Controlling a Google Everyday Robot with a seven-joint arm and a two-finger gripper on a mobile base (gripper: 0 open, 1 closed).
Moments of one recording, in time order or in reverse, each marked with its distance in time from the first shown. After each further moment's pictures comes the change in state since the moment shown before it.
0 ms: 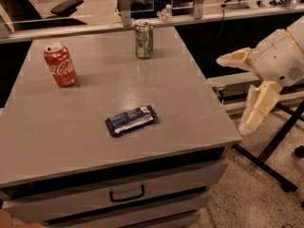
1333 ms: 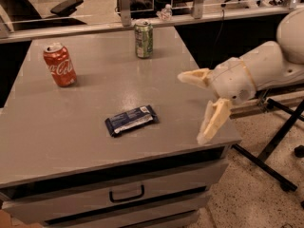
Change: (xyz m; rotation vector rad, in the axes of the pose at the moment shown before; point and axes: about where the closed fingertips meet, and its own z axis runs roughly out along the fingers) arm -0.033 -0.002 0.086 -0.102 -0.302 -0.031
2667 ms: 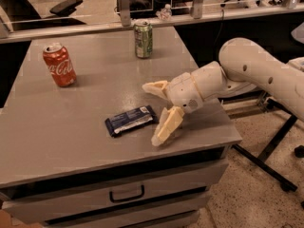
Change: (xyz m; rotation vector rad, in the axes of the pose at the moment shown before) arm -0.014 -0.032 0.108 -0.052 -0.128 0.045
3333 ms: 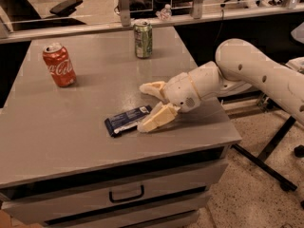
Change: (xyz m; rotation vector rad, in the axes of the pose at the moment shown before) arm 0.001 -0.003 0.010 -0.037 -0.019 0.071
